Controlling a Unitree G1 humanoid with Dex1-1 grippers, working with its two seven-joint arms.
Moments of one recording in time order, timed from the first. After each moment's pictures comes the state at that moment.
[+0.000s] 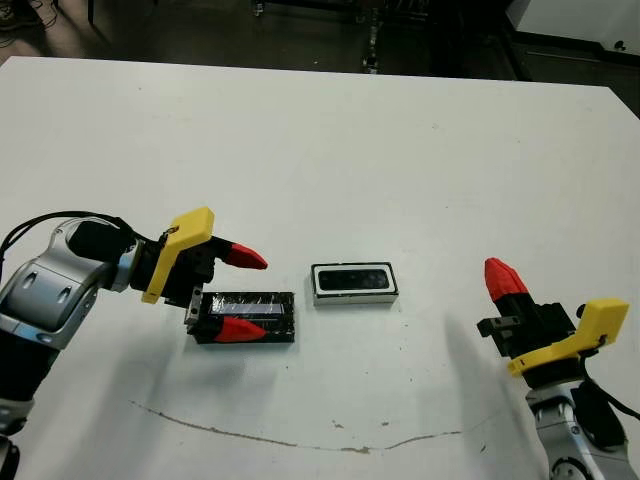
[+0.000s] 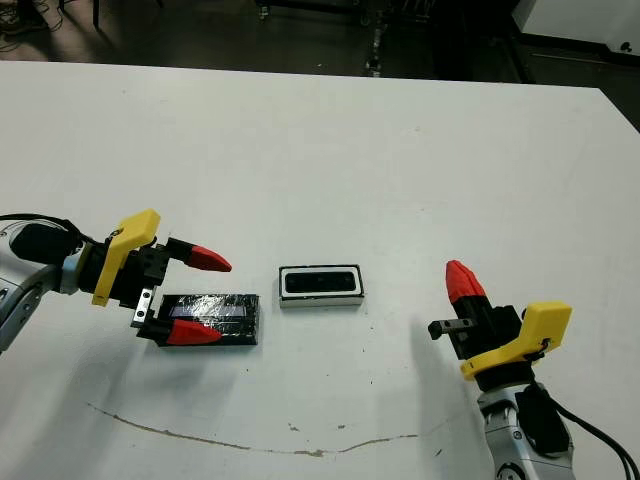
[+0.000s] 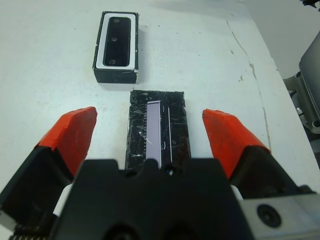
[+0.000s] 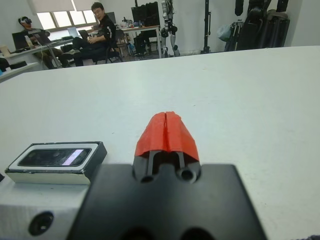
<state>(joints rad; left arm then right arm) -0.45 0.79 -0.26 -0.02 -0.33 0.43 -1.34 0.26 -0.18 -0.17 -0.39 0.39 0.14 0.31</state>
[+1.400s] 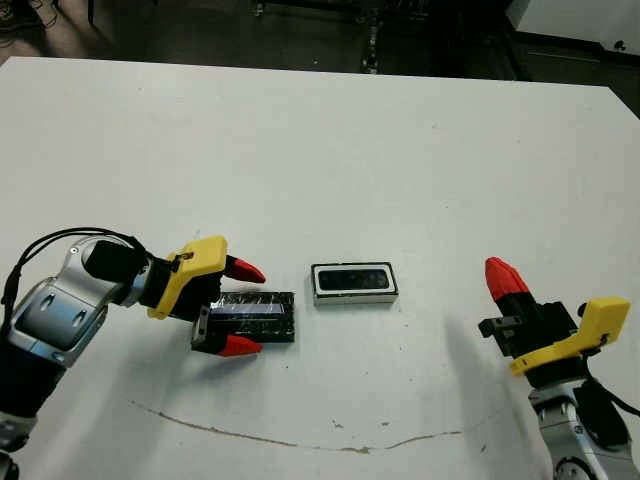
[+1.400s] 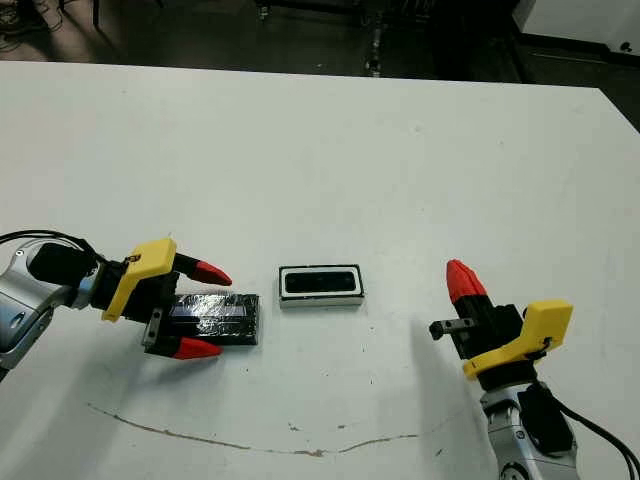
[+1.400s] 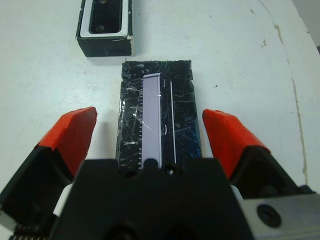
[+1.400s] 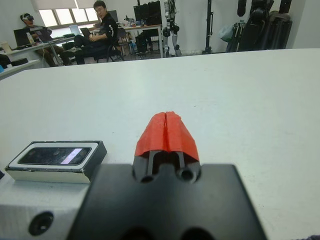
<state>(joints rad) -0.39 0.78 -0.32 -0.02 -0.23 0.34 -1.27 0.26 -0.20 -0.17 -0.39 0.40 0.14 0.31</state>
